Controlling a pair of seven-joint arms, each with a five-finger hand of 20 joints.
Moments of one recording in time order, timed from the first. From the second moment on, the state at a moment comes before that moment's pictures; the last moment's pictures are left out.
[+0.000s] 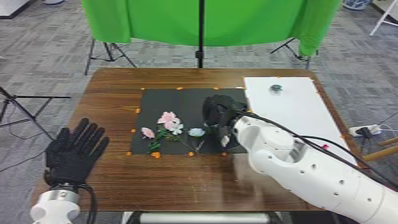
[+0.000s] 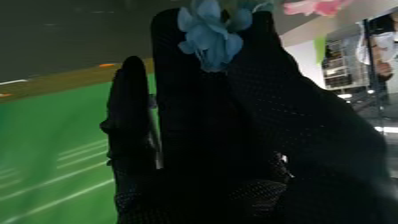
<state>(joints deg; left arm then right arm) 131.7 -63.8 -97.8 -127.1 7.3 16.8 15.0 -57.2 -50.1 29.2 -101.0 -115.4 0.6 22.5</state>
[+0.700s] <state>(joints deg) 131.5 -63.7 -97.7 -127.0 7.0 16.2 15.0 -62.3 -49.6 35.2 -102.8 -114.7 -4.6 24.0</state>
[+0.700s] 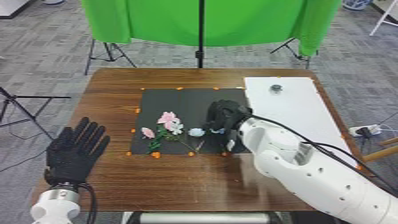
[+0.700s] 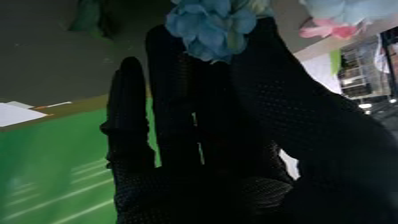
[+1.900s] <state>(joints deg) 131.1 -64.0 -96.8 -126.7 6.1 15.2 15.6 -58.4 -47.4 46.0 -83.8 -108.7 8.2 26.6</state>
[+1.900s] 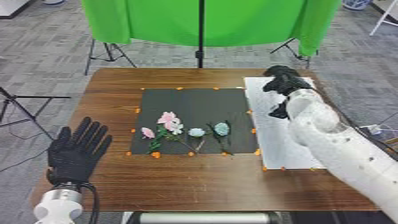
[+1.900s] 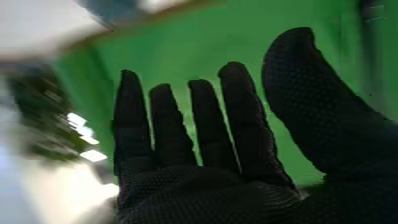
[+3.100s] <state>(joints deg) 128.5 -62.8 -94.7 -125.7 5.4 14.3 15.9 -68.7 -43.0 44.1 -102.5 -121.4 2.2 18.5</state>
